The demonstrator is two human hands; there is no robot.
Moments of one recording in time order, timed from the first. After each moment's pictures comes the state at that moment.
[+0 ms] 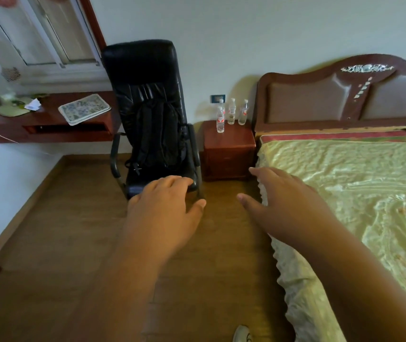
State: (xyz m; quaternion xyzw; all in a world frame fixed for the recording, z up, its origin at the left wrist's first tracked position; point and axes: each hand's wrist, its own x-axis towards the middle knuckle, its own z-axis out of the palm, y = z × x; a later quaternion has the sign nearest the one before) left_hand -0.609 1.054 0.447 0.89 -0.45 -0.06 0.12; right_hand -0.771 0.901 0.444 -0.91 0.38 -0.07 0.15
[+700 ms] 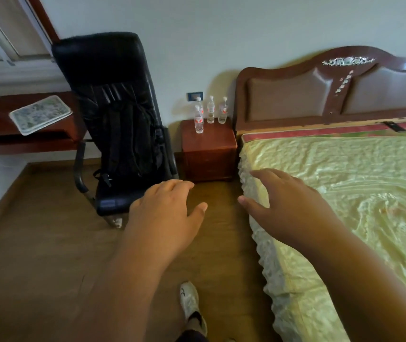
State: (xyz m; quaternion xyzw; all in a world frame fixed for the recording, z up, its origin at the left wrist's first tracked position) left_hand -0.581 0.904 0.422 0.87 -0.47 -0.08 0.11; right_hand -0.754 0.766 0.433 -0.90 0.41 -0.04 0.15
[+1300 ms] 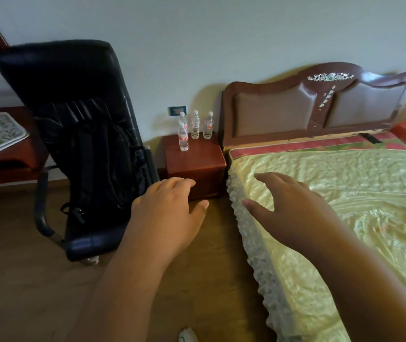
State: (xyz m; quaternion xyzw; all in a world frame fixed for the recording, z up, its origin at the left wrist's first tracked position) left_hand -0.421 0.770 0.410 0.84 -0.51 -0.08 0.13; right_hand -0.616 0.658 0.432 -0.87 0.48 -0.04 0.12
